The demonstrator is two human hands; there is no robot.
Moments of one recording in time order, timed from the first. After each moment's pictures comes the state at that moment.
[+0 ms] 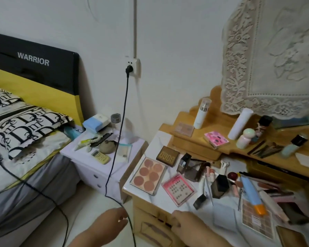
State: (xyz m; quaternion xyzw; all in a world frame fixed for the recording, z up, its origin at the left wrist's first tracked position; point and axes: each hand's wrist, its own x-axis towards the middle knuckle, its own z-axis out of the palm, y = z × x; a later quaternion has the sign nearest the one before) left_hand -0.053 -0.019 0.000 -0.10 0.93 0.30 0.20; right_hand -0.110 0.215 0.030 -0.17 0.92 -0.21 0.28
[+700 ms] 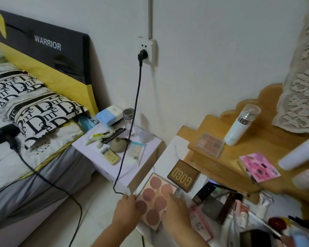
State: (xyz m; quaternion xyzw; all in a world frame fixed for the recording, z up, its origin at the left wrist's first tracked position) left_hand -0.199 0.000 -0.056 -0.29 0.91 0.25 0.19; right_hand -0.258 0.137 -0.025 -0.11 0.93 -0.14 0.33
